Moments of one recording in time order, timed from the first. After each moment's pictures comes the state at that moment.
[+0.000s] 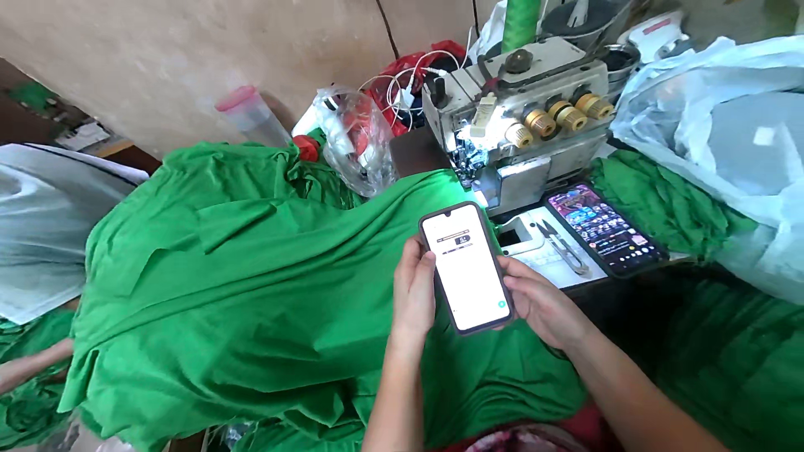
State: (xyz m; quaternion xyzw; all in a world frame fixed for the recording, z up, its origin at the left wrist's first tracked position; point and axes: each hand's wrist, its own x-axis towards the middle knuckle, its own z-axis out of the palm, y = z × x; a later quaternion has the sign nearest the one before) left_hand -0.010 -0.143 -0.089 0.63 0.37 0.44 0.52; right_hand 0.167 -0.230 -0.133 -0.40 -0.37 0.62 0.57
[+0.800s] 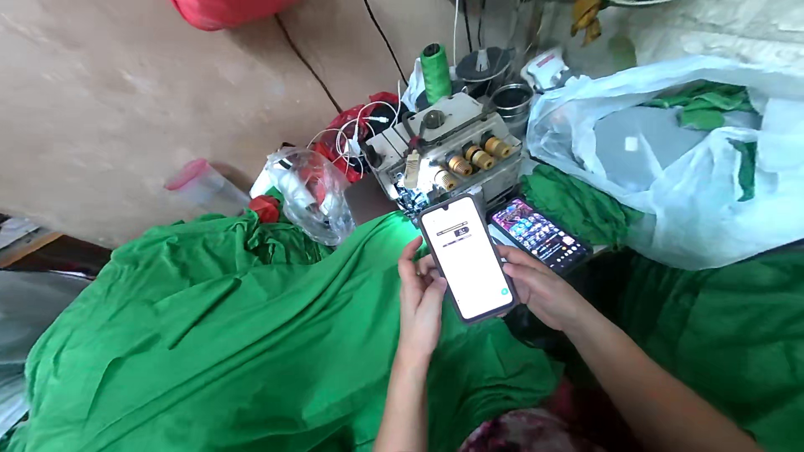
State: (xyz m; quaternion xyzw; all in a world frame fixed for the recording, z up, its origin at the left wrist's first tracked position) left_hand 0.039 -0.140 -0.081 0.67 0.23 0.40 0.58; right_hand 0.217 -0.242 -0.103 -0.45 -0.36 0.53 0.62
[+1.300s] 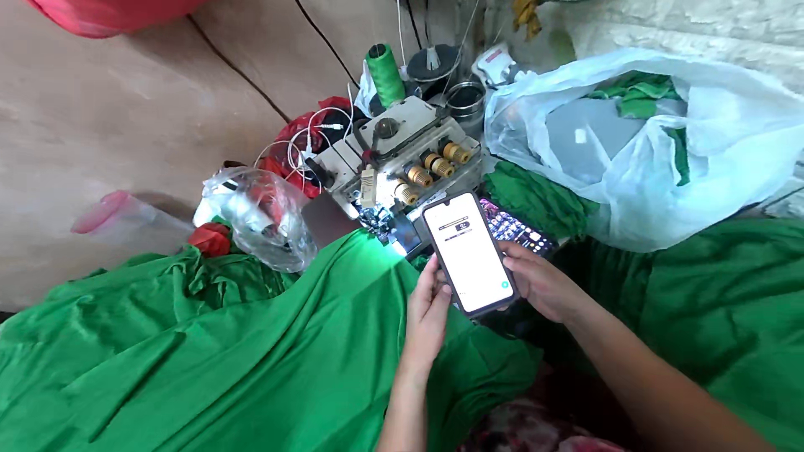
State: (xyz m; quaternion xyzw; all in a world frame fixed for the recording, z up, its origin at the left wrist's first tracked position) left_hand 0.070 -0.137 -0.113 0.69 0.18 0.29 0.64; right_hand 0.249 -0.256 -0.112 -0.49 -0.30 0.51 0.64
